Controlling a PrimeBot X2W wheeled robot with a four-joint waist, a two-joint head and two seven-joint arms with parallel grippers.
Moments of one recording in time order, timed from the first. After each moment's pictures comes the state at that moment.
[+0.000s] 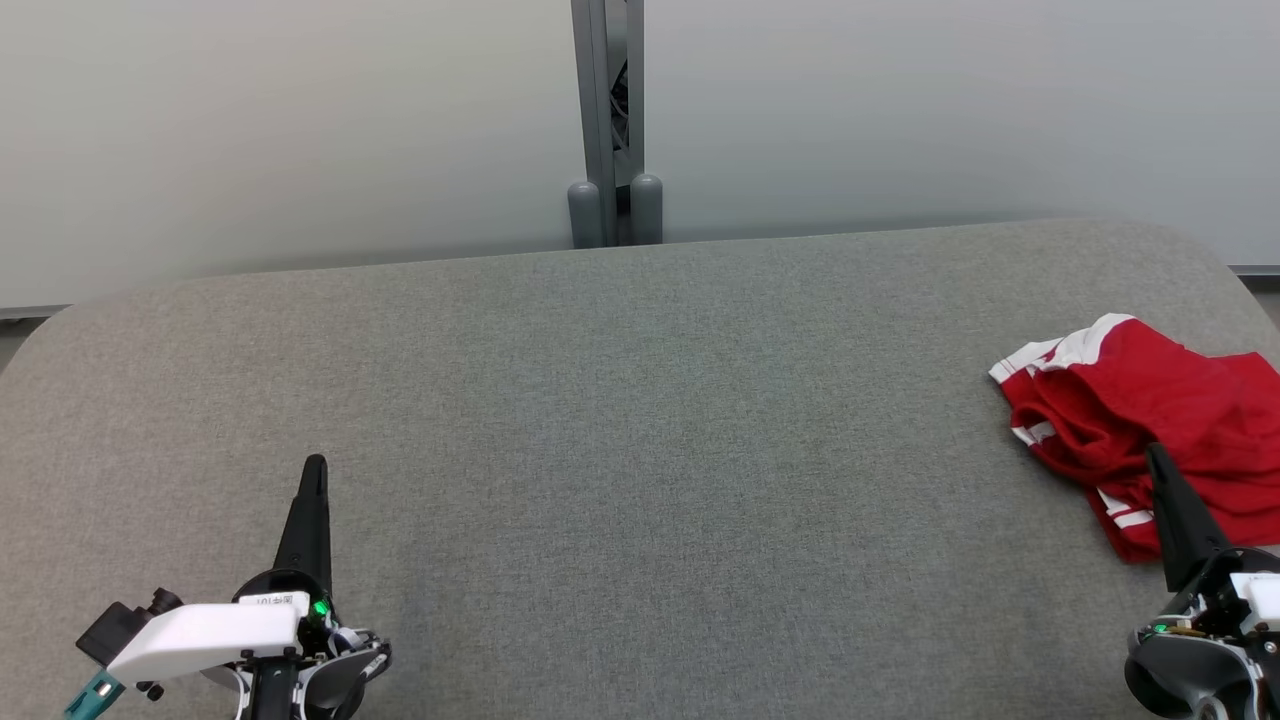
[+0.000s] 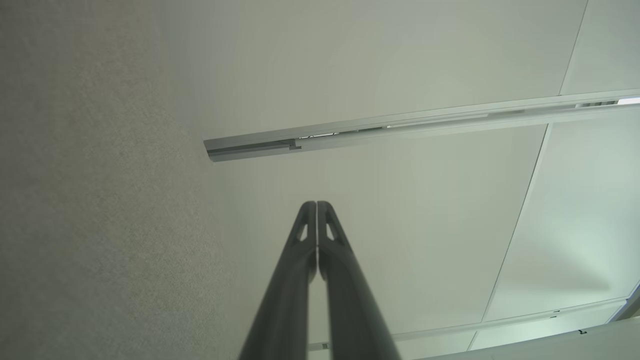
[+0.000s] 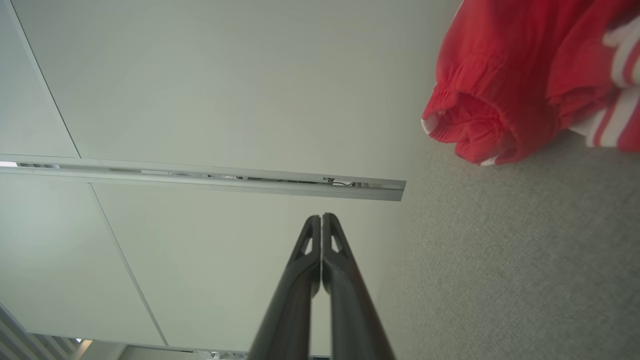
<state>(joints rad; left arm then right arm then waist) -0.09 0.05 -0.04 0.23 -1.60 -0.12 -0.04 -0.13 -0.04 -0.25 0.28 1.55 0.13 0.25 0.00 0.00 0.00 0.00</state>
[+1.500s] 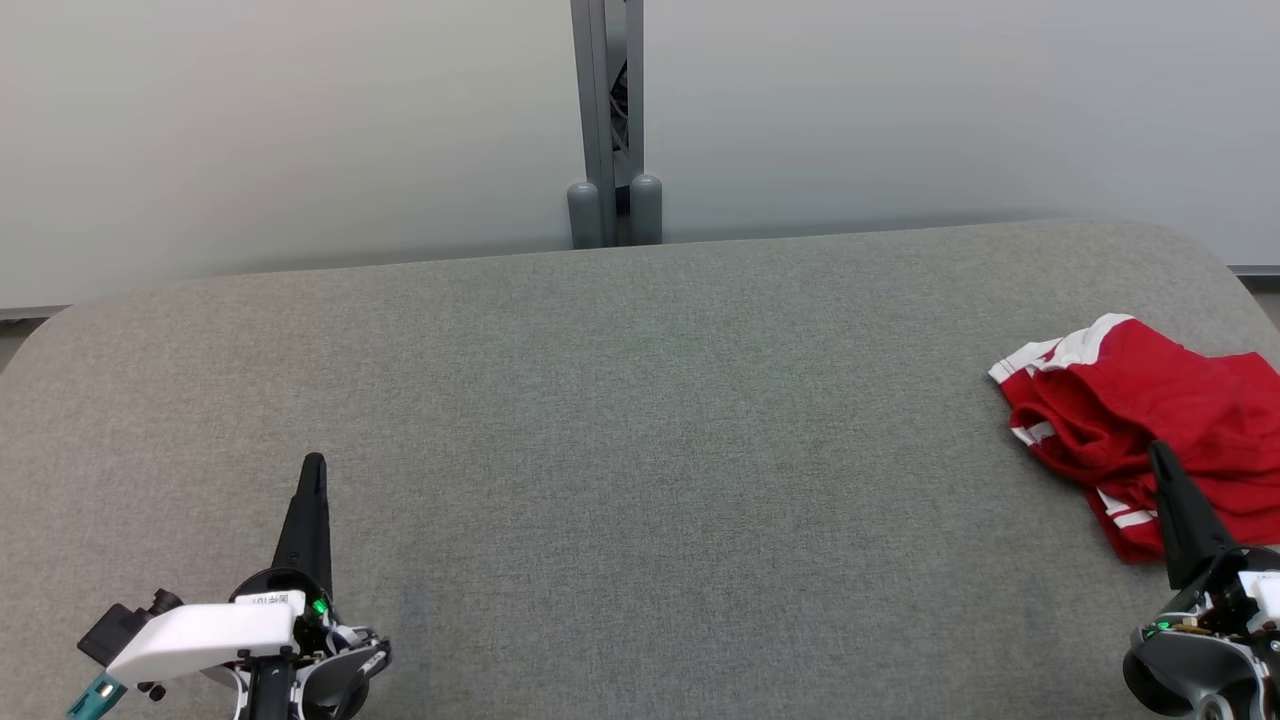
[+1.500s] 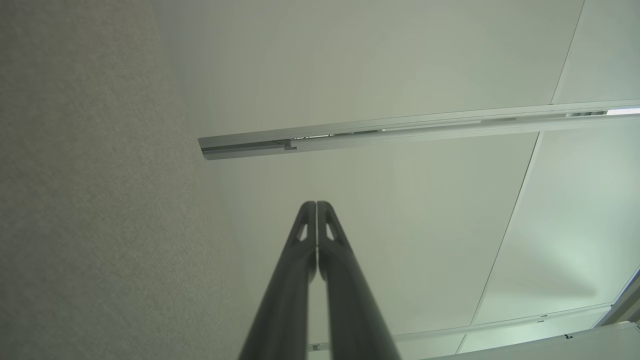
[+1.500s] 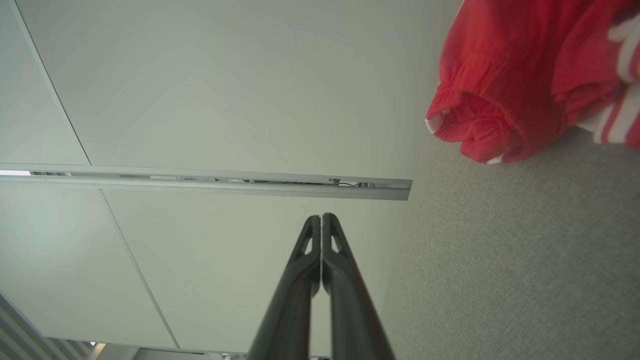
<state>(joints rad) -0.09 0.05 -0.03 0.23 -1.63 -0.13 -0.03 -0.14 -0.04 -0.26 0.28 1.59 0.13 0.26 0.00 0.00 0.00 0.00</state>
